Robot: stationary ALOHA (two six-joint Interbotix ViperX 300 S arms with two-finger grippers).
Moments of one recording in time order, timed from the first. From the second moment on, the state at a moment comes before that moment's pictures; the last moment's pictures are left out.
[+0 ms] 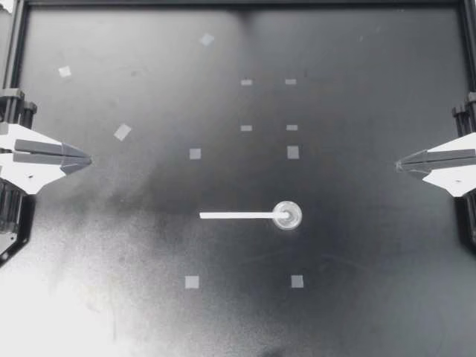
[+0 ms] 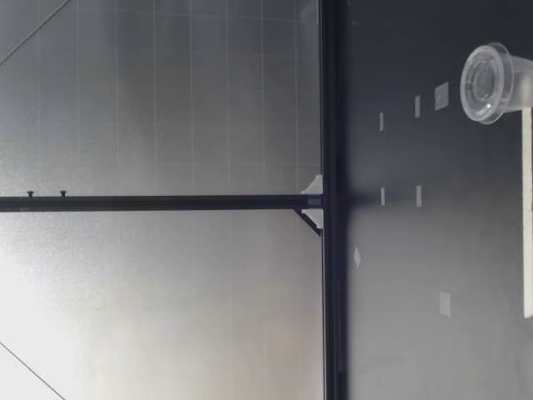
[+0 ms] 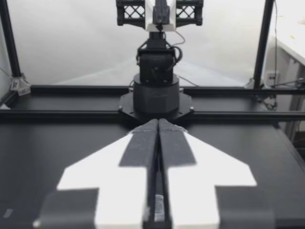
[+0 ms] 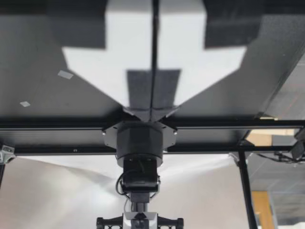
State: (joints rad) left arm 0.00 -0.96 1.17 0.00 -0.29 0.00; right arm 0.00 -0.97 1.19 0.00 -0.29 0.00
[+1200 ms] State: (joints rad) left arm 0.07 0.06 0.83 0.00 -0.44 -0.04; right arm -0.02 -0.44 1.10 0.03 -0.19 0.24
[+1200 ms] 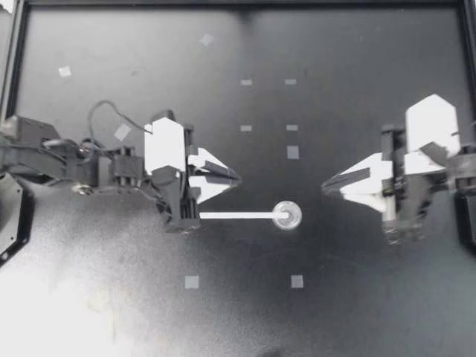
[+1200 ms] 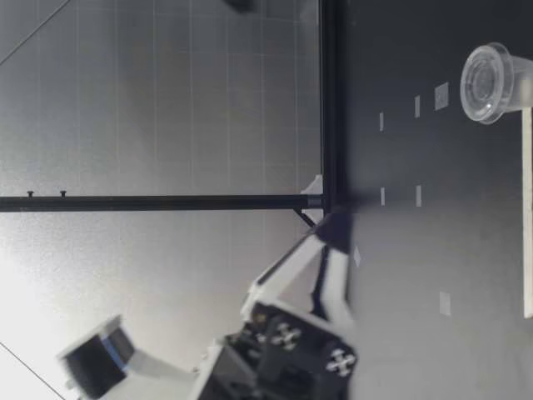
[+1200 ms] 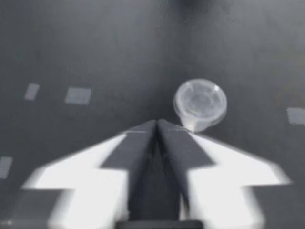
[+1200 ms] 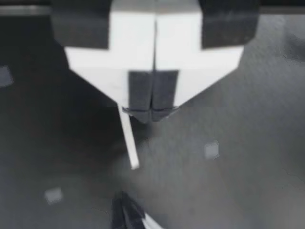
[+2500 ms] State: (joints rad) left arm -0.01 0.38 0.65 0.00 -0.49 -0.05; right arm 0.00 -0.03 1.03 0.03 -0.33 0.36
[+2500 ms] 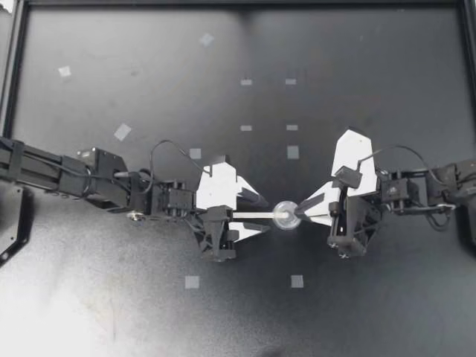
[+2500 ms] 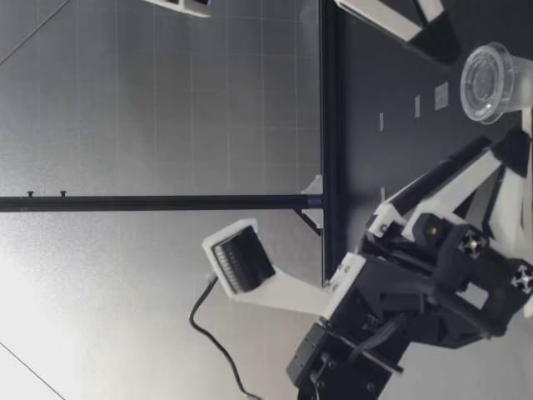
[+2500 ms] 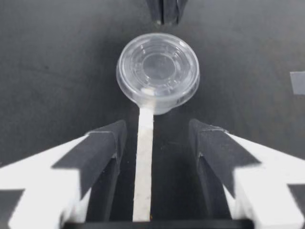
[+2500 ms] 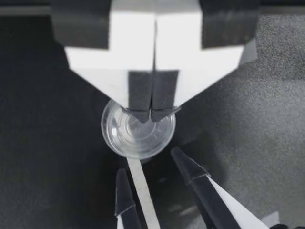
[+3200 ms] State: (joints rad) left arm -0.01 0.43 0.59 0.00 -0.49 -0.04; right arm 0.00 0.03 1.02 0.03 -0.34 0.38
